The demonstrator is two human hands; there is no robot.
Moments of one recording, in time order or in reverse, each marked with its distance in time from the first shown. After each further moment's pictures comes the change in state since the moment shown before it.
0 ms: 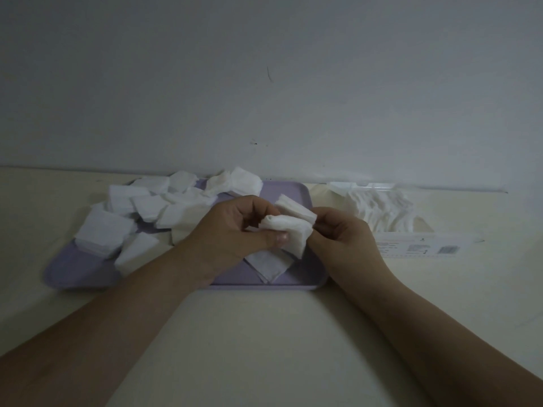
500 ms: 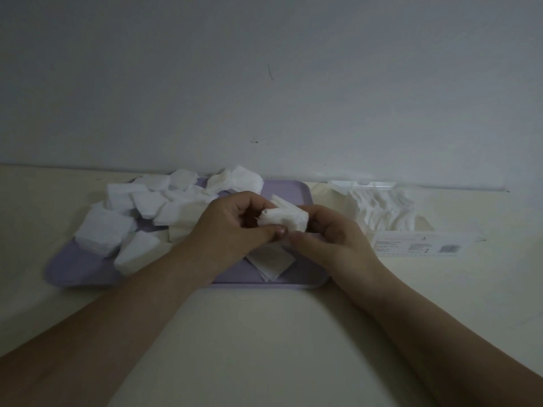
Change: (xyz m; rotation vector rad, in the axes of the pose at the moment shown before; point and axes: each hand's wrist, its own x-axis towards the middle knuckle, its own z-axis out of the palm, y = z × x) left_hand -0.003 0.004 0.004 0.106 0.111 0.055; right_hand -0.004 -0.010 0.001 0.032 -0.180 0.000
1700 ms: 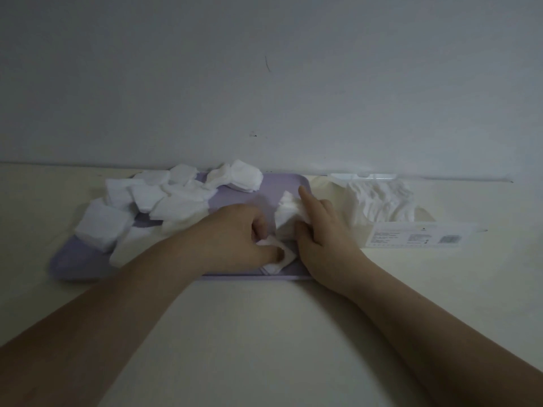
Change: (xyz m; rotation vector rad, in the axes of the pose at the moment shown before) left_hand 0.000 0.014 -0.004 0.899 -0.240 -0.132; right_hand 0.010 0.020 0.010 -0.689 0.100 -0.046
